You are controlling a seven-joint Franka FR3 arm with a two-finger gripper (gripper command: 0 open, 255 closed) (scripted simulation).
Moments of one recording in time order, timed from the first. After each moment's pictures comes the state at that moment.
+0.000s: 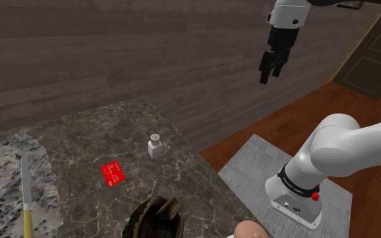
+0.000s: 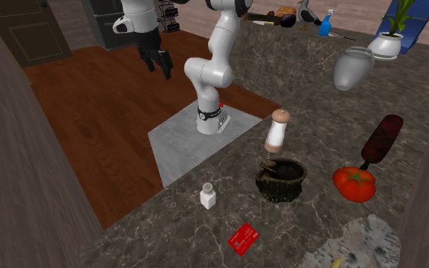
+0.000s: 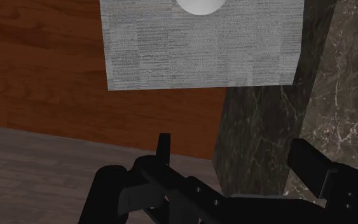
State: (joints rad) arm 0.02 -0.80 -0.06 -2.38 -0.05 1.43 0.06
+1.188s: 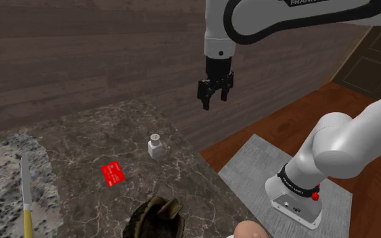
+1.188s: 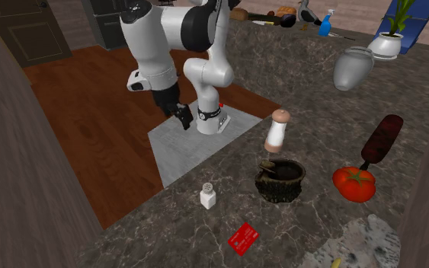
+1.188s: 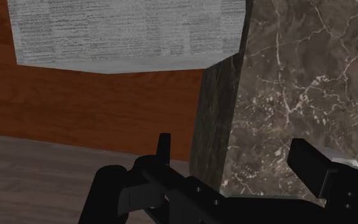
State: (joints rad) arm 0.12 -0.40 0.19 -2.31 0.12 1.73 0.36
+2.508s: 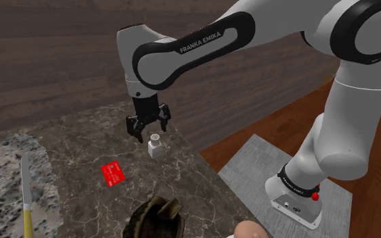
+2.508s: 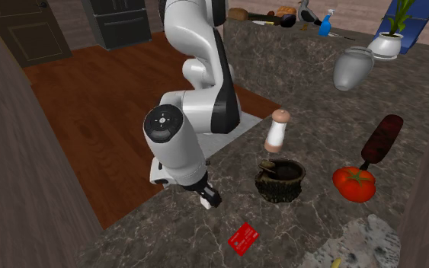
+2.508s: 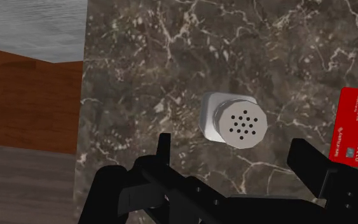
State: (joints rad) arm 0.25 0.30 0.34 -1.86 0.05 1.92 0.68
